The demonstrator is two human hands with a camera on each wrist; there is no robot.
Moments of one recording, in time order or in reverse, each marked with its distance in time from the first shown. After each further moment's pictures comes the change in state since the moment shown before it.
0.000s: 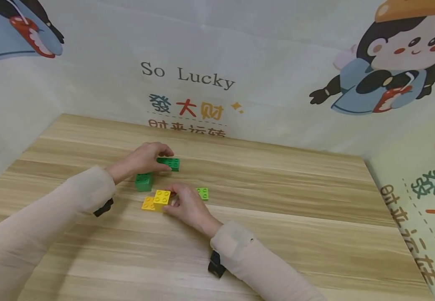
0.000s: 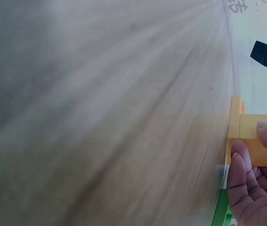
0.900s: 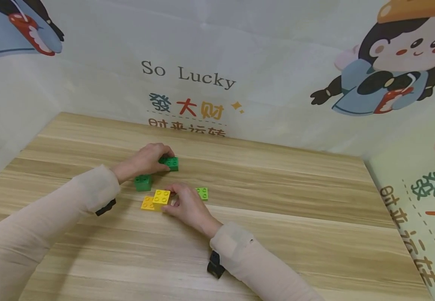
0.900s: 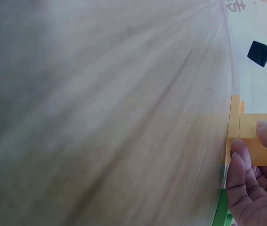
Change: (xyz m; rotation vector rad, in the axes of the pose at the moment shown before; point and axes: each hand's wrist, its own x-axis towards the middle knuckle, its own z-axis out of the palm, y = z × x) left_hand 0.001 0.004 0.004 0.105 -0.027 0.016; right_hand 0.000 0.000 0.001 0.019 -0.011 0.029
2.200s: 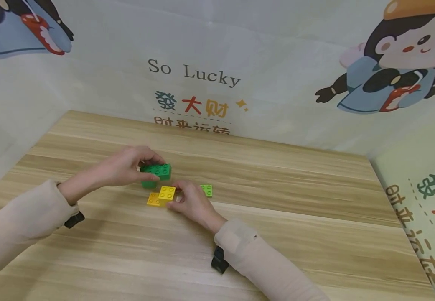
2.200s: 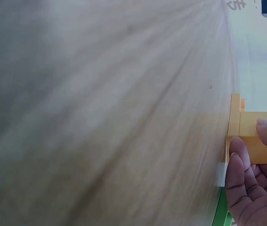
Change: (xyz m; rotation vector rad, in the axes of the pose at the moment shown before) left_hand -0.077 0.013 -0.035 -0.164 0.062 0.225; right_hand 0.000 -0.001 -0.001 0.012 -0.001 -0.020
